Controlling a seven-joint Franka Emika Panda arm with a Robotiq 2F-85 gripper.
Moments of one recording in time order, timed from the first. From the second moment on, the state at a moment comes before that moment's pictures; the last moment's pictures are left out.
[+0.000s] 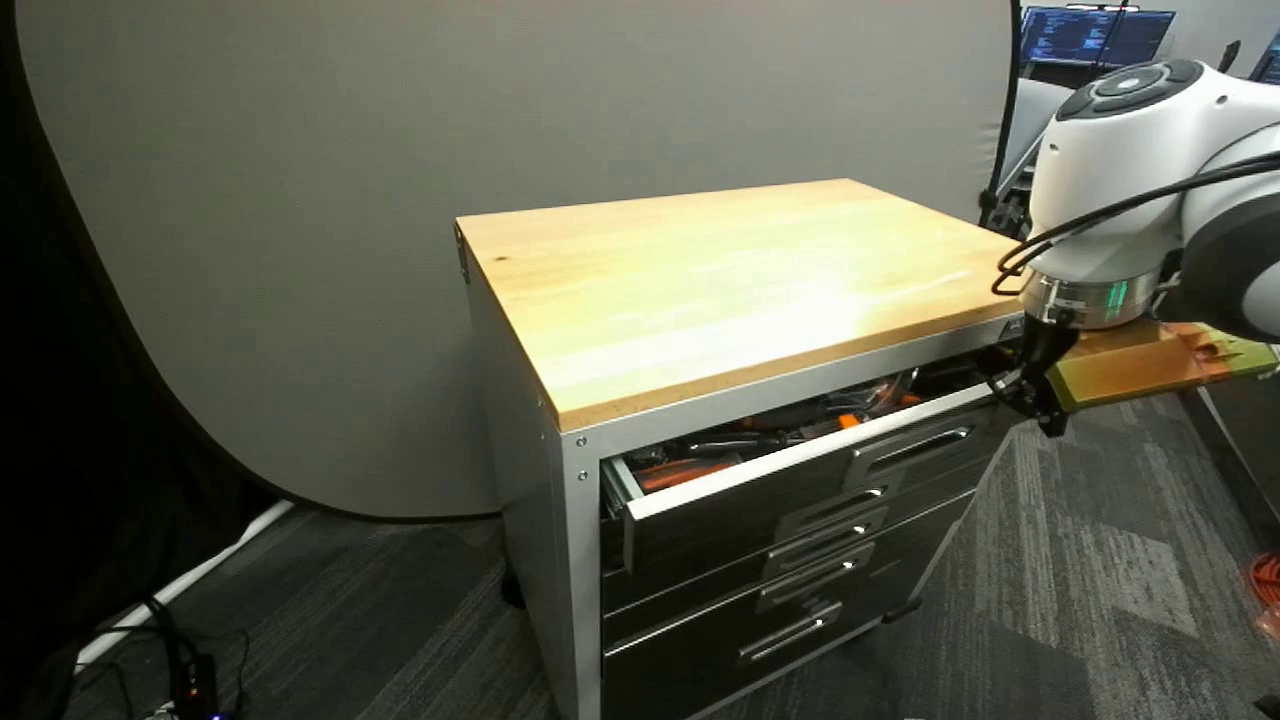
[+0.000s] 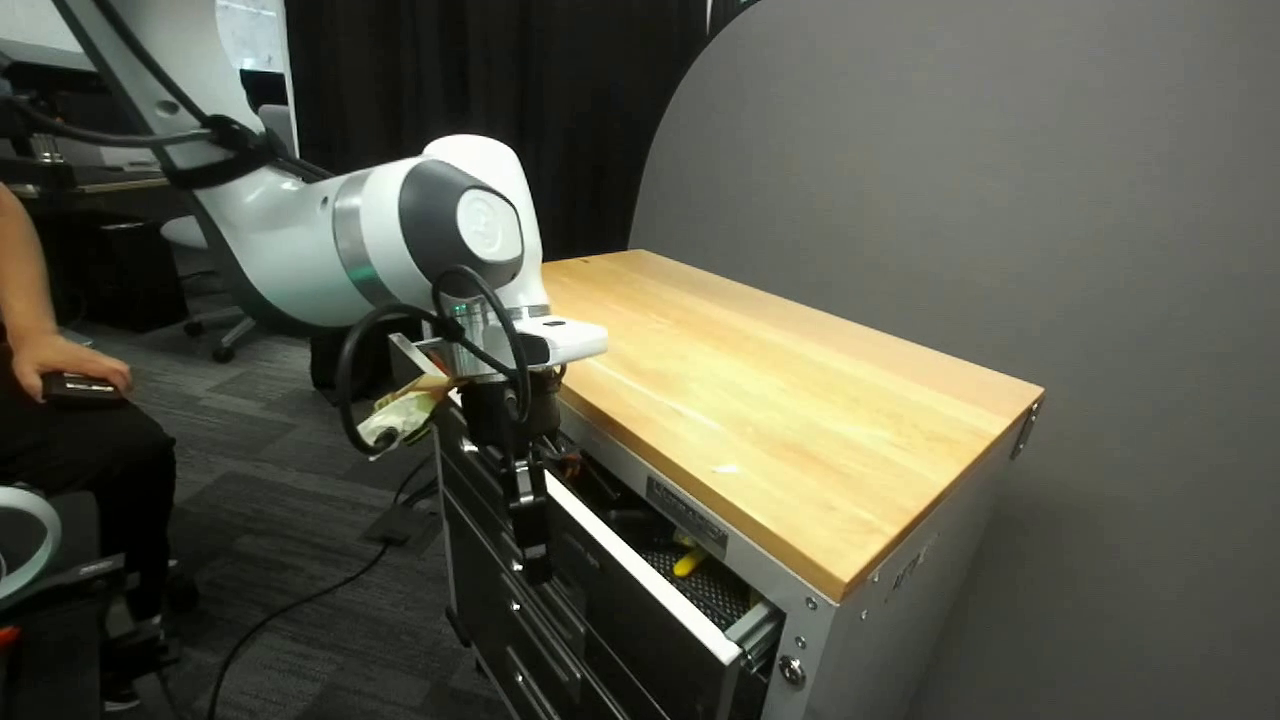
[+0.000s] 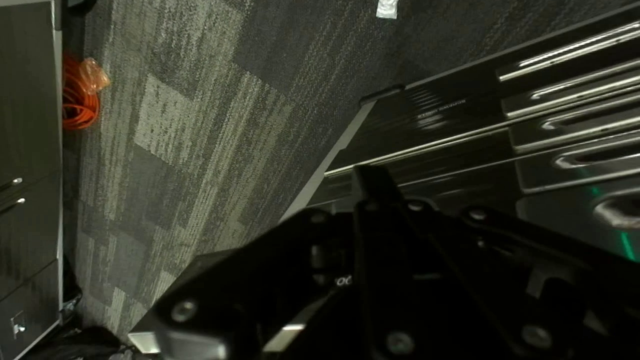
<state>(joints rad) 0.08 0.38 -0.11 -2.32 -0.73 2.55 1.03</state>
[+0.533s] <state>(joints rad) 0.11 0.46 -0.11 -2.23 -0.71 2.65 1.10</state>
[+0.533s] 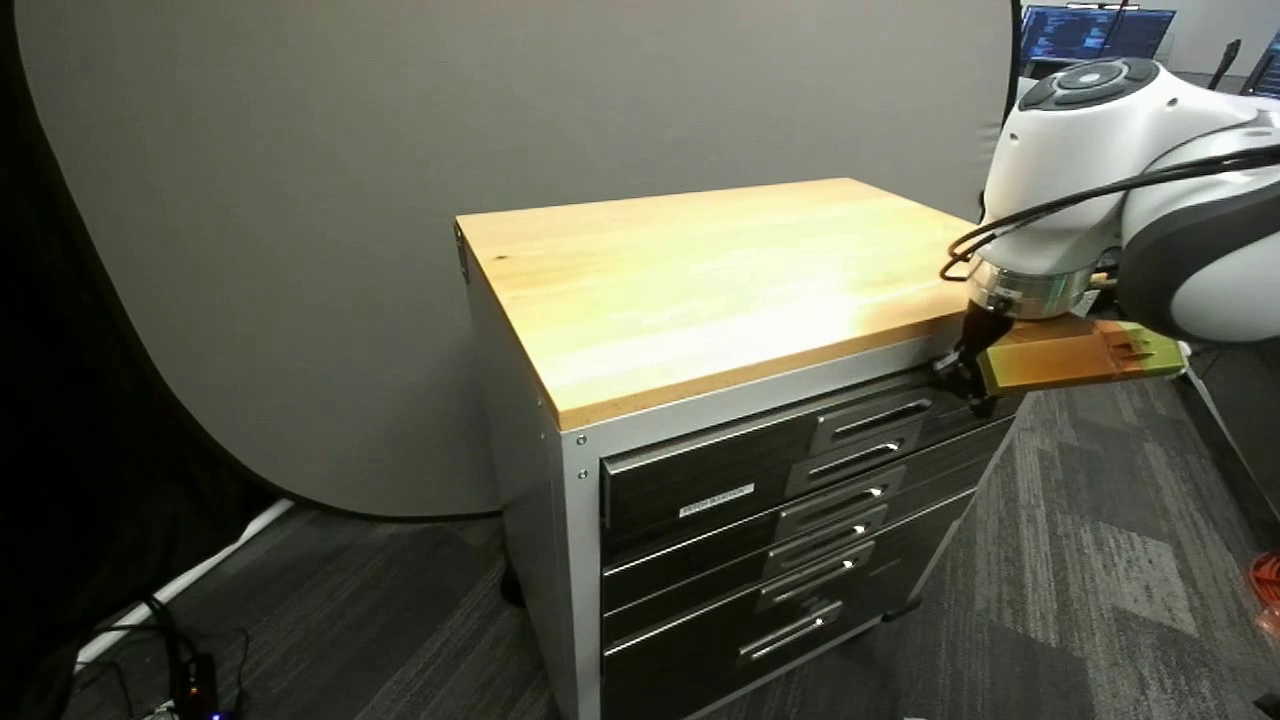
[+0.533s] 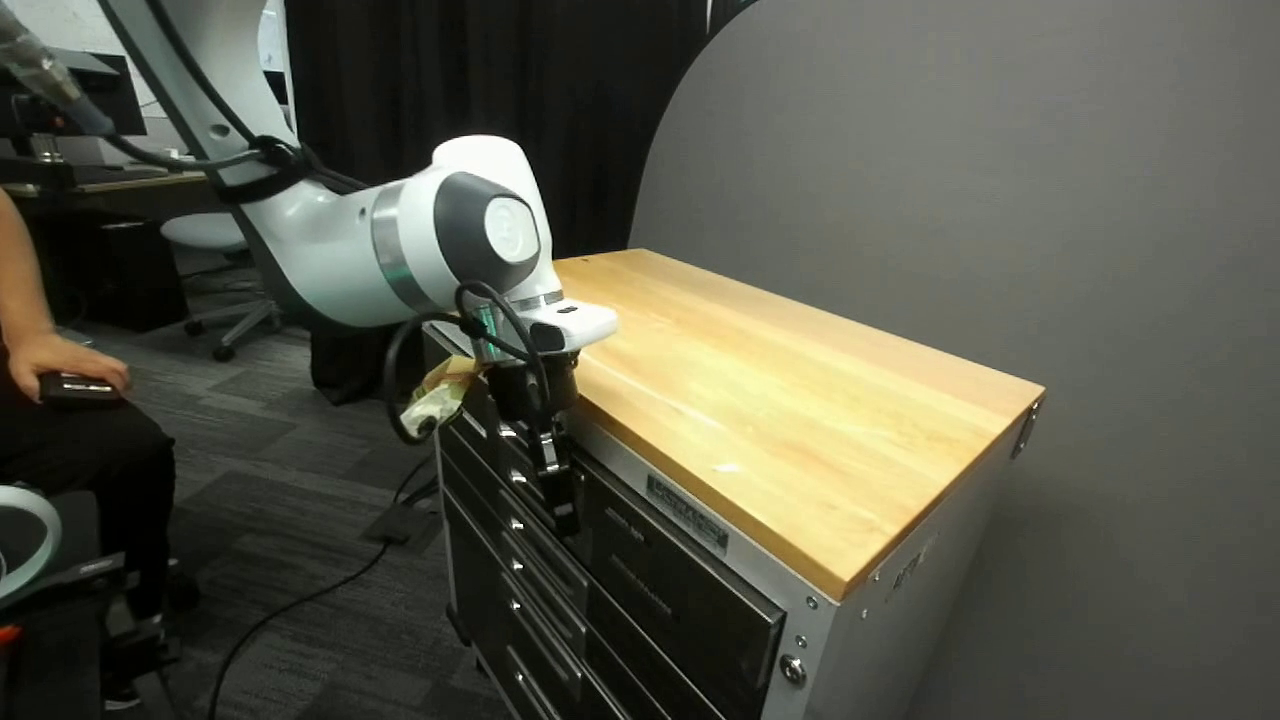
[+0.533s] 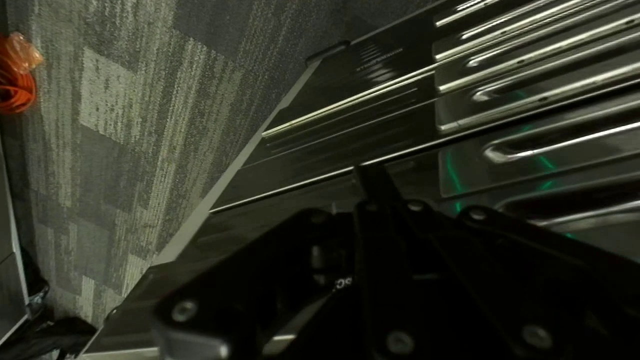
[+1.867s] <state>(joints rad) 0.13 -0.06 0.05 -2.31 -0.32 2.56 0.31</state>
